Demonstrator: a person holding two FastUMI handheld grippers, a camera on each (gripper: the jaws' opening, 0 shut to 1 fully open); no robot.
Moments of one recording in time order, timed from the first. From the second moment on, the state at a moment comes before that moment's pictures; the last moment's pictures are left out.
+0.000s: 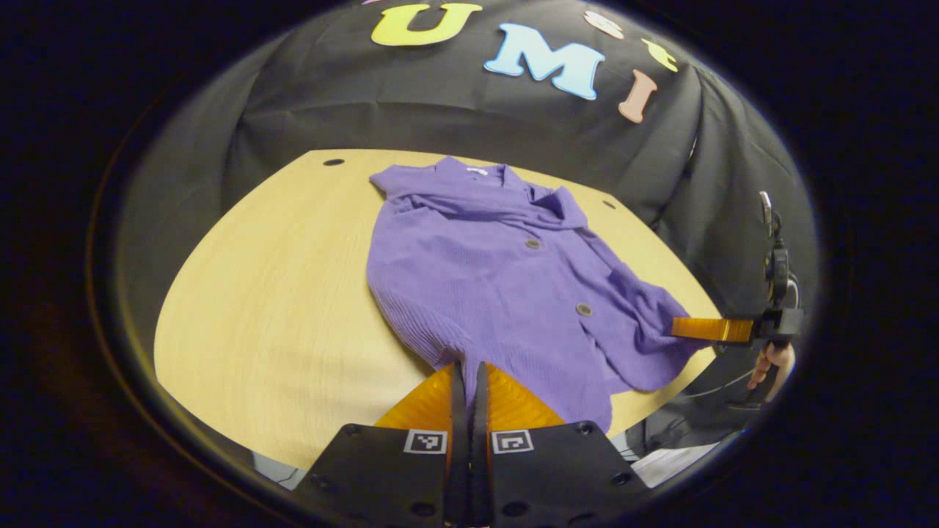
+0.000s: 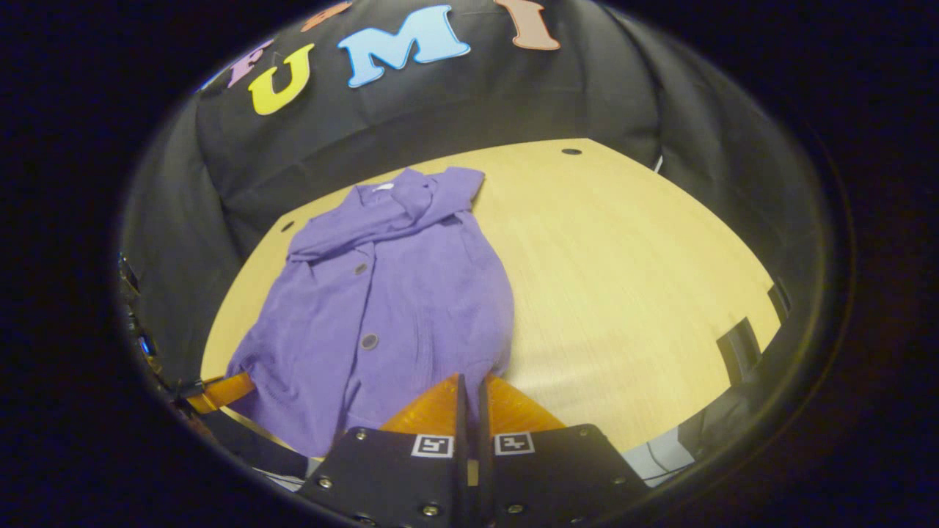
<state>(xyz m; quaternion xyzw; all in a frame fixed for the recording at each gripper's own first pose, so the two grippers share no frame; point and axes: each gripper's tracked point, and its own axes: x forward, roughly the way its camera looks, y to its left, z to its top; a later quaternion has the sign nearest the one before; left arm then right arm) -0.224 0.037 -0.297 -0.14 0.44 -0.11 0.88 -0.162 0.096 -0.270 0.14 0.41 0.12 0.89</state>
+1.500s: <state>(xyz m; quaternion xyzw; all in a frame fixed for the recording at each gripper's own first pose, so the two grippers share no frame) 0.156 0.041 -0.180 -0.16 0.28 -0.04 0.95 0.169 0.156 -0.121 0.20 0.29 0.24 0.90</state>
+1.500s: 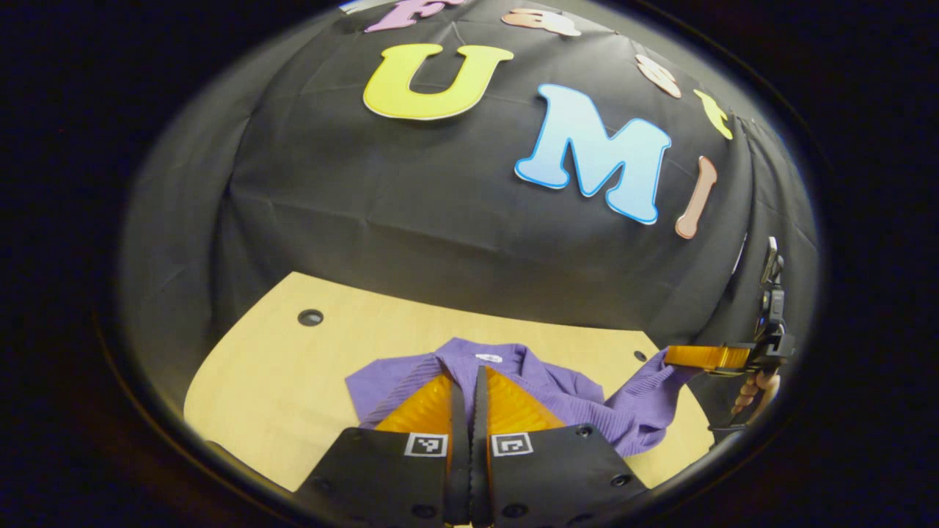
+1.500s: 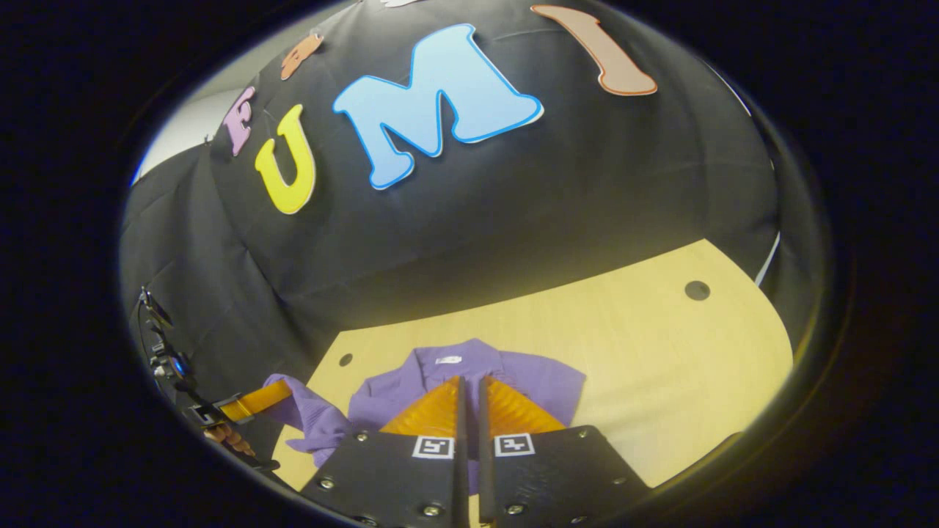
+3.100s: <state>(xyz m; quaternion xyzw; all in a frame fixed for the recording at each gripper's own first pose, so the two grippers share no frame) 0.329 0.059 -0.321 -0.03 0.29 0.02 0.96 0.345 0.196 -0.224 0.10 0.30 0.18 0.93</state>
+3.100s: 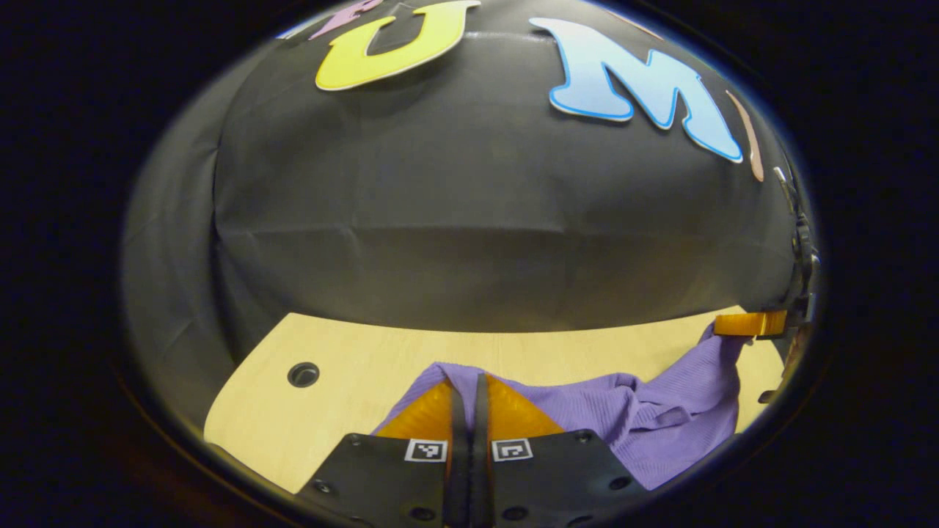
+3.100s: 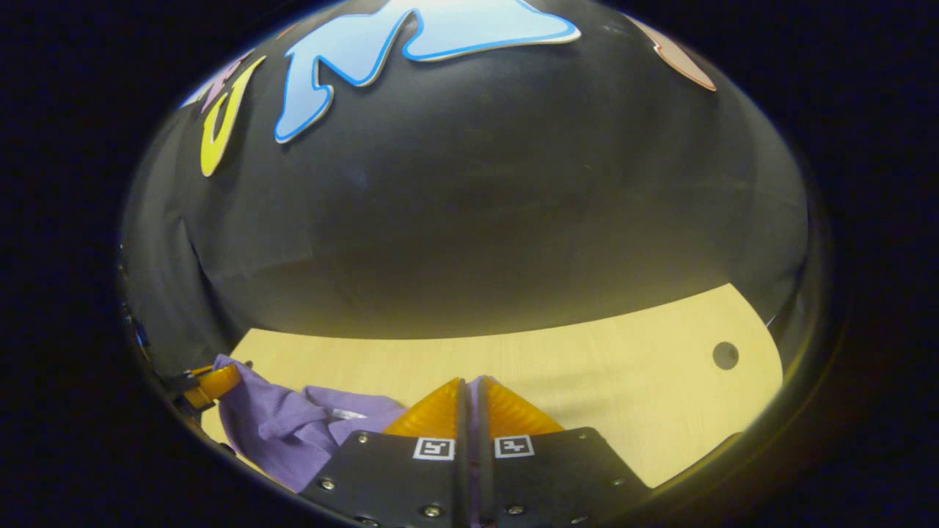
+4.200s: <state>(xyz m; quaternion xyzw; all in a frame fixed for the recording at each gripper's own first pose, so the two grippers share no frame) 0.266 0.039 -0.175 -0.05 0.19 0.01 0.98 0.244 0.167 -0.071 -0.02 0.14 0.17 0.98</state>
